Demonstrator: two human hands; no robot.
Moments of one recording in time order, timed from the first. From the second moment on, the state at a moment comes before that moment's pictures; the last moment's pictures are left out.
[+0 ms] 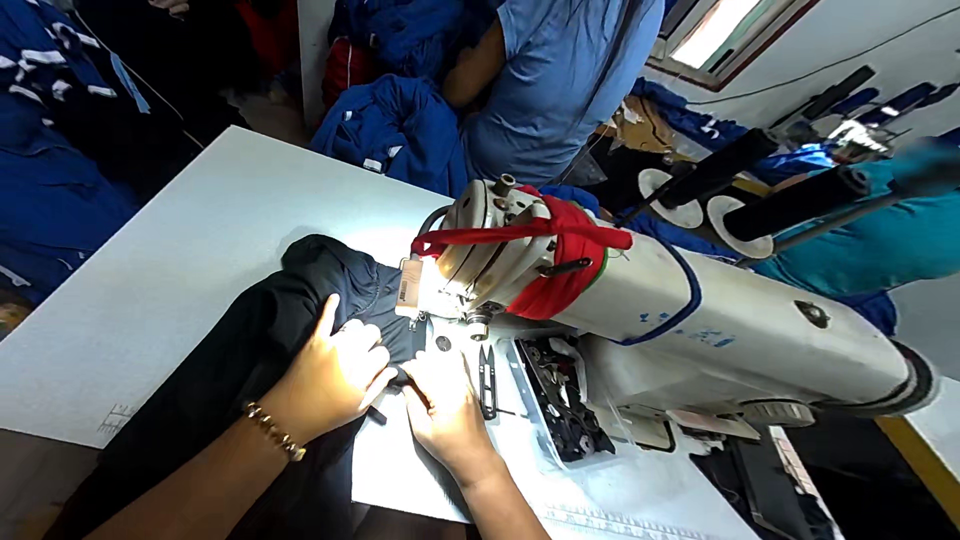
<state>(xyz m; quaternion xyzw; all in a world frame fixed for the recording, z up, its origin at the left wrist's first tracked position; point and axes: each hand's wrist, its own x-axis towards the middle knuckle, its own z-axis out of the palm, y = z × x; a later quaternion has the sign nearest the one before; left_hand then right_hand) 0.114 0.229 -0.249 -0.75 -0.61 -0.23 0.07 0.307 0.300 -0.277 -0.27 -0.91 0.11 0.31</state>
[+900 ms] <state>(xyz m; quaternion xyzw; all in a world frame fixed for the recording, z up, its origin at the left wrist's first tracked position) 0.140 0.220 -0.270 -0.70 -0.69 -0.20 0.02 0.322 0.301 -0.279 -0.22 -0.91 0.13 0.32</state>
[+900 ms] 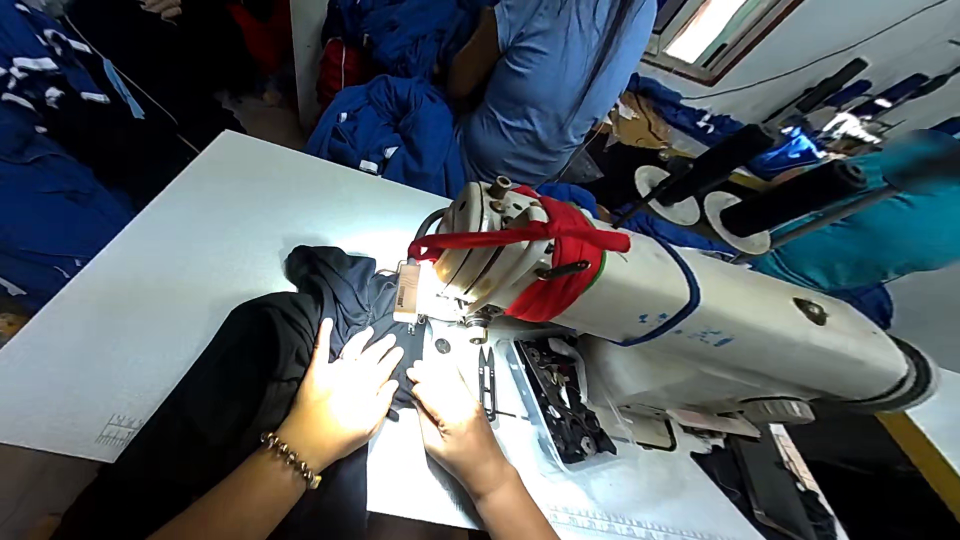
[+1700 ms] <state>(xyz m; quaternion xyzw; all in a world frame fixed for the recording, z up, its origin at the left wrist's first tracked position) 0.150 0.213 -0.268 -0.68 -0.71 -0.19 0.04 0.334 0.295 -0.282 -0.20 -0.92 0.13 0.31</state>
